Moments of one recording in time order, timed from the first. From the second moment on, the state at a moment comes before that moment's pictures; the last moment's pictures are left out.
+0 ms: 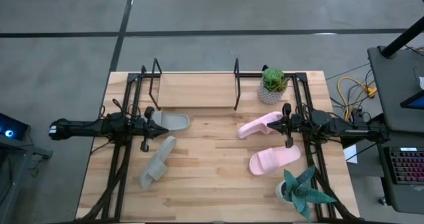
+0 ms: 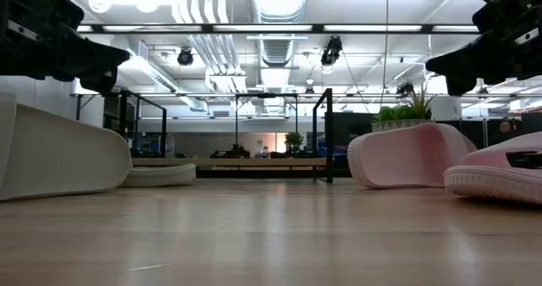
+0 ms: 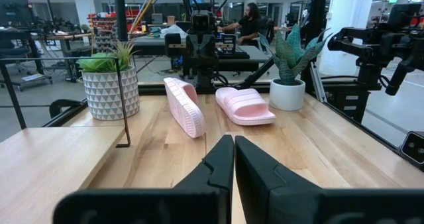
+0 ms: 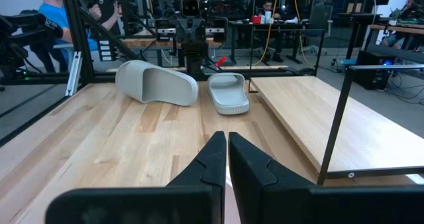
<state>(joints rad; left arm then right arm) -0.02 0.08 0.01 0.03 0.03 0.01 -0.04 0.04 0.03 -0.04 0.00 0.00</state>
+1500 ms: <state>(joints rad) -0.02 0.08 0.01 0.07 0.03 0.01 -0.04 0.04 0.03 -0.04 0.00 0.00</state>
